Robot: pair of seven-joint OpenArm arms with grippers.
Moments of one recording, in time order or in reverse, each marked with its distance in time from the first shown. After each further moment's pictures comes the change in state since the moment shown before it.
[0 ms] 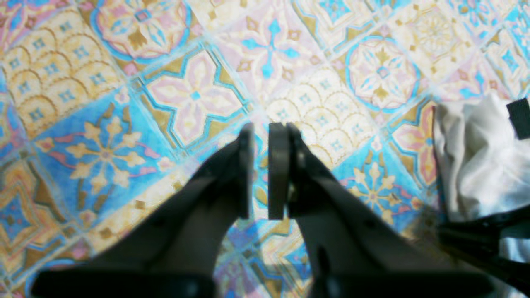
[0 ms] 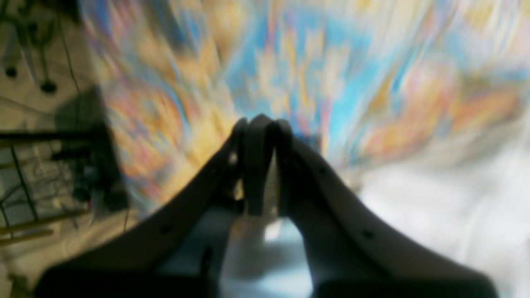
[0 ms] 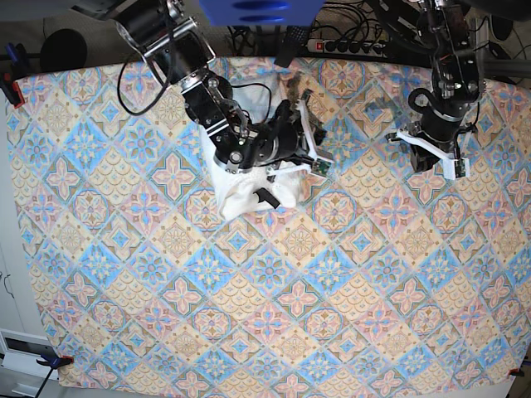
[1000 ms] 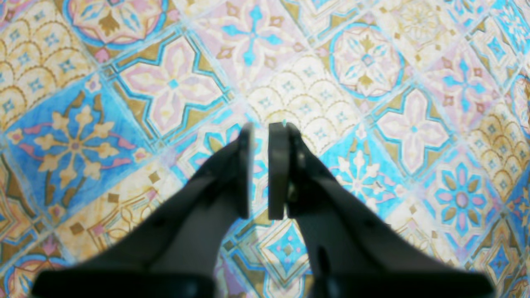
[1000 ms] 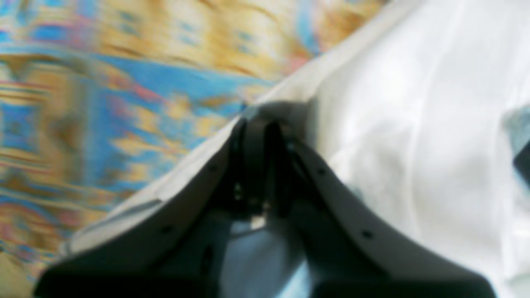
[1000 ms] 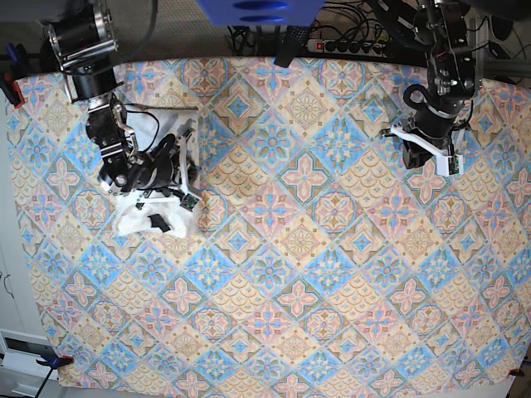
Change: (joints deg) left arm 0.8 0.3 2.4 0.0 -0.9 -0.2 -0.1; right arm 1.9 19.5 15.5 -0.2 -5.9 0.4 3.0
